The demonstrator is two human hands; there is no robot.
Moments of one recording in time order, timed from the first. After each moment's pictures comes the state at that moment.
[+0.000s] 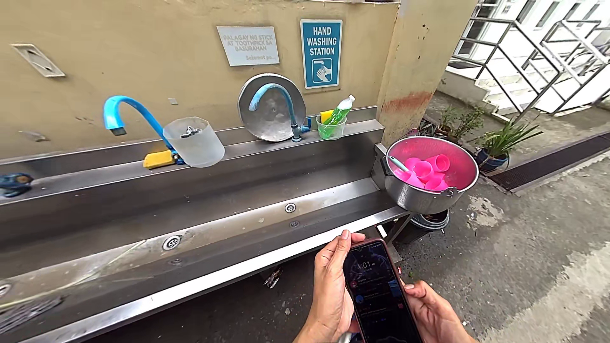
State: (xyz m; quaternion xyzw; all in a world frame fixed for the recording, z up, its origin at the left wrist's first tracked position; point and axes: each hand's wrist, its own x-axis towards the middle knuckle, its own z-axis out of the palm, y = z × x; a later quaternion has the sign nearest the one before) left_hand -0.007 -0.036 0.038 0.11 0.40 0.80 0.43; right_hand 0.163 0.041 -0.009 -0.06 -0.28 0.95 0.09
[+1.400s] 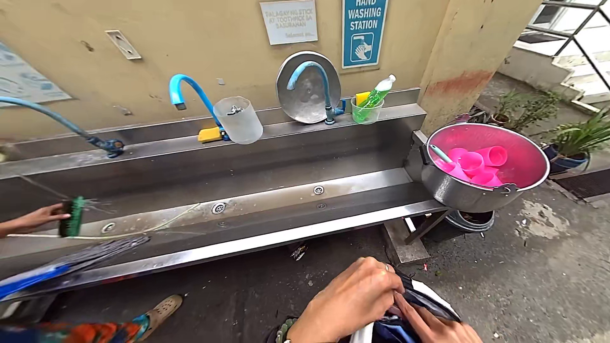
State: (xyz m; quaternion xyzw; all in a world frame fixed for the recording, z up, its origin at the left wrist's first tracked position) left_hand -0.041 -0.080 0.020 0.72 0.54 0.37 0.22; right_hand 0.176 0.003 0.002 -0.13 -0.98 0.18 0.01
